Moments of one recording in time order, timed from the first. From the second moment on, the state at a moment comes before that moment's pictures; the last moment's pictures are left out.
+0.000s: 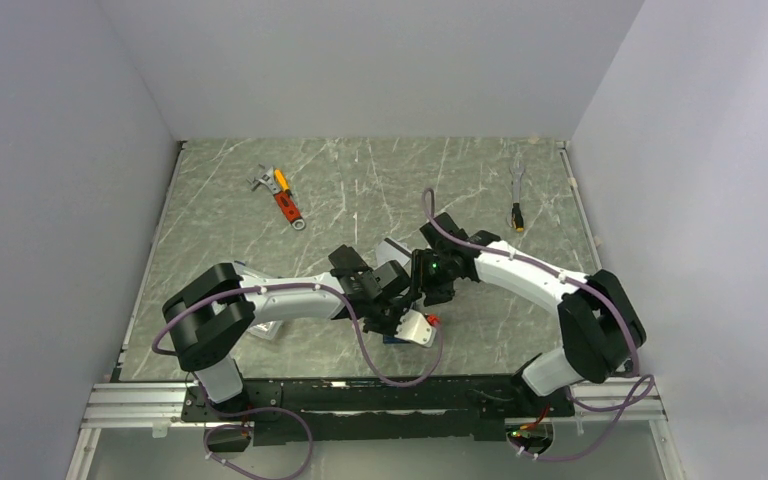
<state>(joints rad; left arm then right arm) -1.07 1.69 1.00 -0.39 0.26 0.85 0.63 1.47 0.91 -0.58 -0.19 0.70</state>
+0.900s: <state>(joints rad) -1.07 1.69 1.00 -0.39 0.26 0.85 0.71 1.62 1.01 -0.71 -0.22 0.66</state>
